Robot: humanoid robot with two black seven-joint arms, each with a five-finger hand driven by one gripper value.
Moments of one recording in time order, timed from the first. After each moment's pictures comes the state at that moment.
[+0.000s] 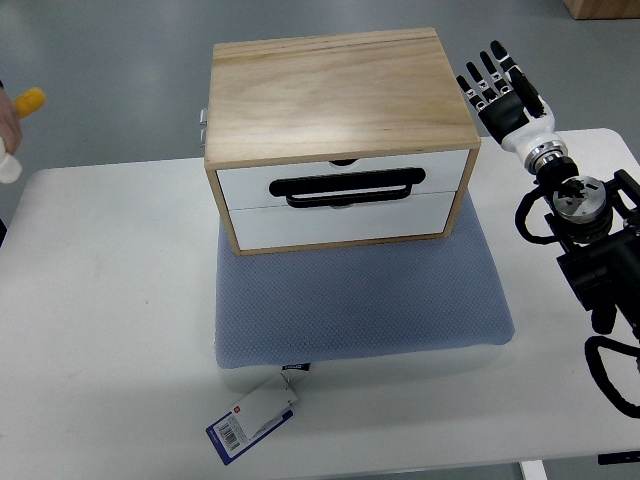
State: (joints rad) left arm -0.05 0.00 -0.09 -0.29 0.00 -0.02 0.05; right arm 0.77 -0.09 1.36 0.56 -0.07 0.31 0.03
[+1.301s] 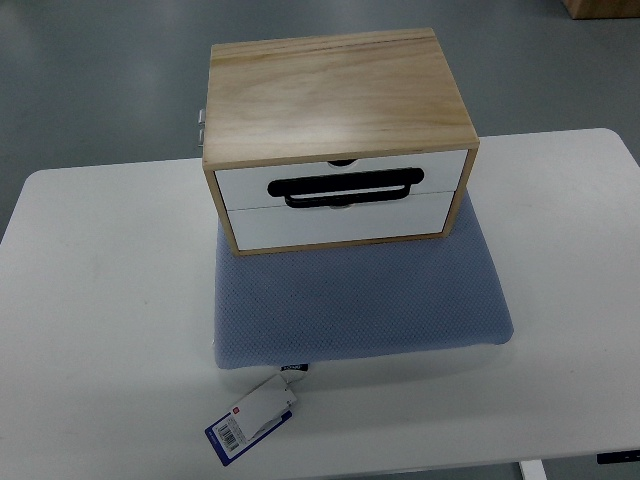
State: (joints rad) left arm -0.07 0.00 -0.09 -0.29 0.00 -0.03 0.05; right arm 1.86 -0.45 -0.08 0.83 -0.26 0.53 -0.21
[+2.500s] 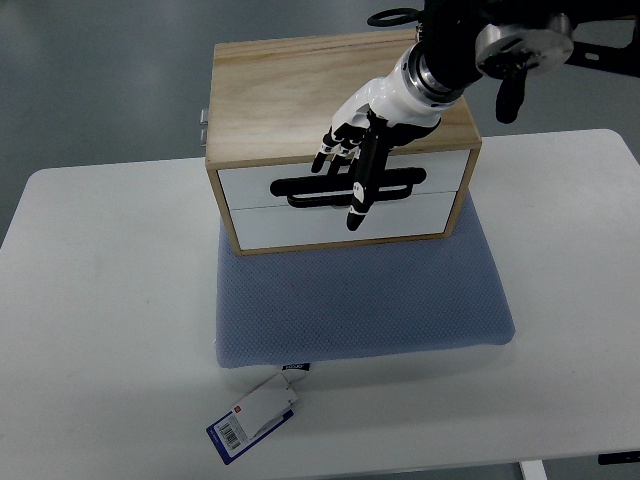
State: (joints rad) left arm -0.07 0.00 -0.09 -0.29 0.00 -0.03 0.05; right arm 2.03 -0.39 -0.39 1.44 -0.04 0.31 -0.61
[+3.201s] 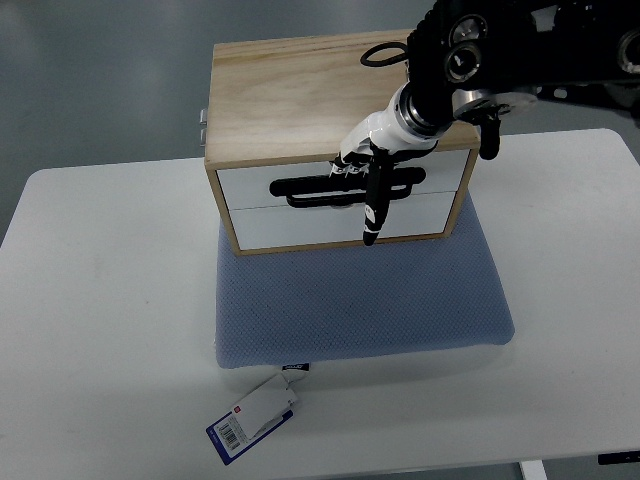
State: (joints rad) left arm -0.06 0.00 -0.10 -0.29 0.00 -0.03 0.05; right arm 1.95 -0.33 -0.41 1.41 -0.19 0.30 -0.61
